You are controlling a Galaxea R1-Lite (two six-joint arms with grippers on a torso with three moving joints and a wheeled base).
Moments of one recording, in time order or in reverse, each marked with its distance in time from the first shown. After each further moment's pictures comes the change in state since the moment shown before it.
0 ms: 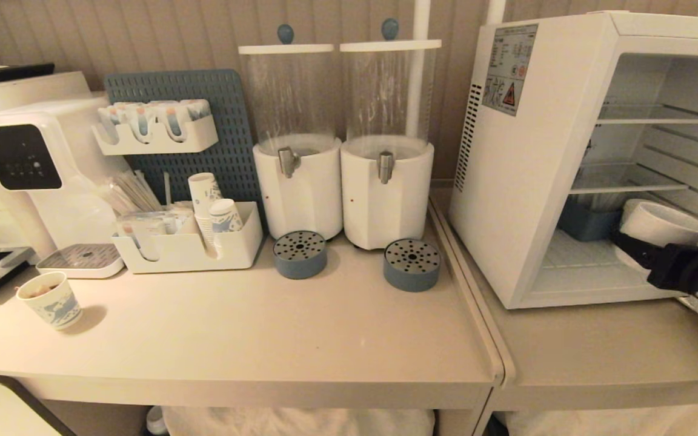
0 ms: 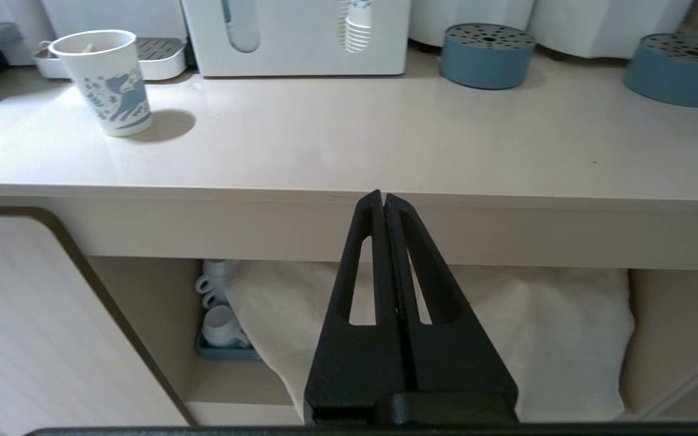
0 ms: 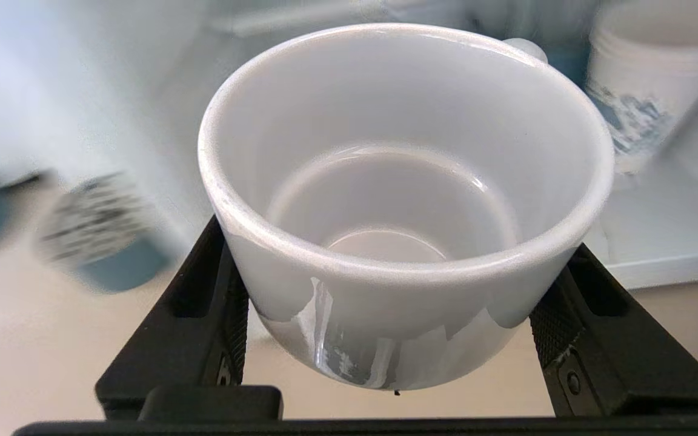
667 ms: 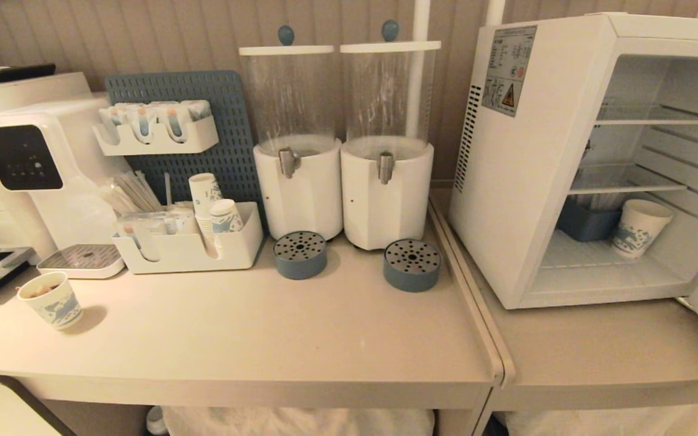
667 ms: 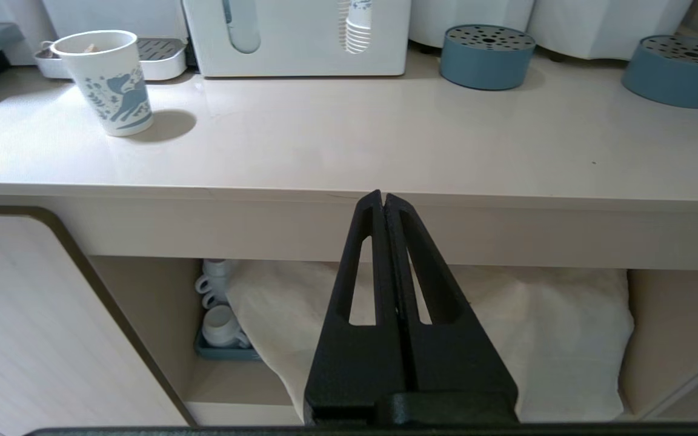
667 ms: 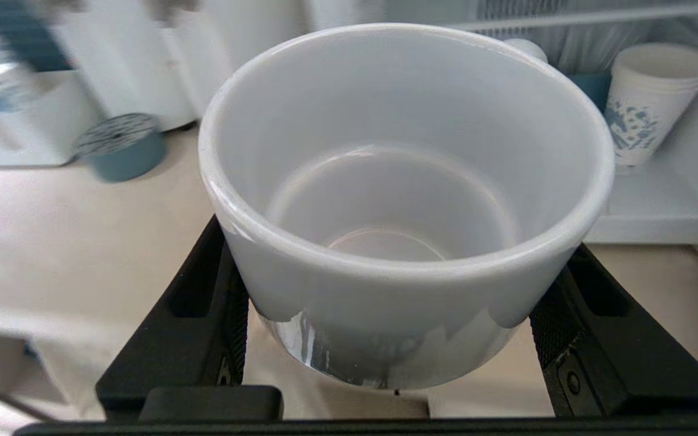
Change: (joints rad) left arm 0.000 0.000 0.000 0.000 0.000 -0.001; right arm -0.029 -0.743 -0.019 0.706 0.170 -0.061
